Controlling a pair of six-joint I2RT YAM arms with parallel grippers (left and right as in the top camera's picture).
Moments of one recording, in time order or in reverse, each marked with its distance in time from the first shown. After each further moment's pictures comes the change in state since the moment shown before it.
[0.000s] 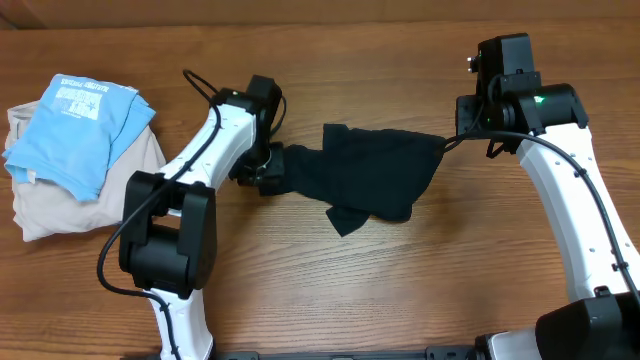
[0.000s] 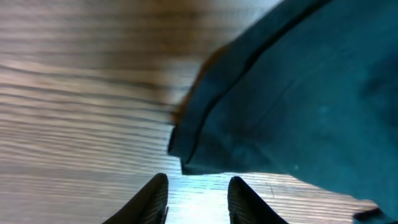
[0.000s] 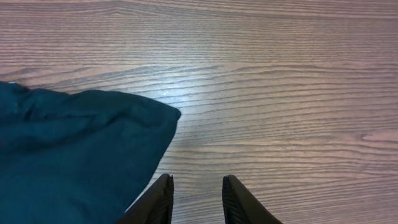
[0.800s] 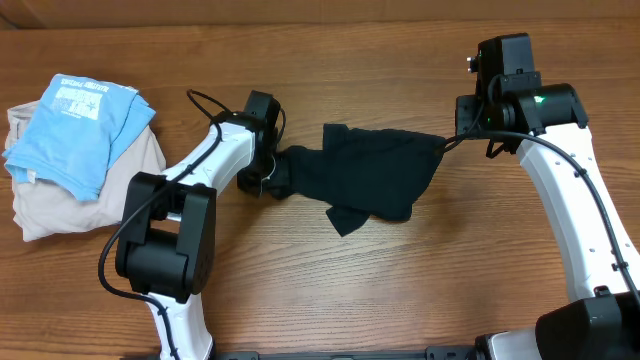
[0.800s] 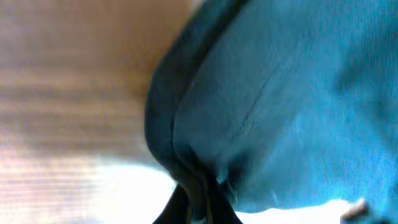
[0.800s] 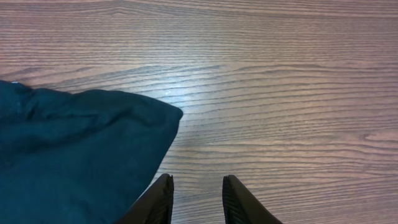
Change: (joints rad) left arm 0.000 -0.026 -0.154 0.174 0.151 0.055; right arm 0.000 0.000 0.000 -0.001 -0.008 0.003
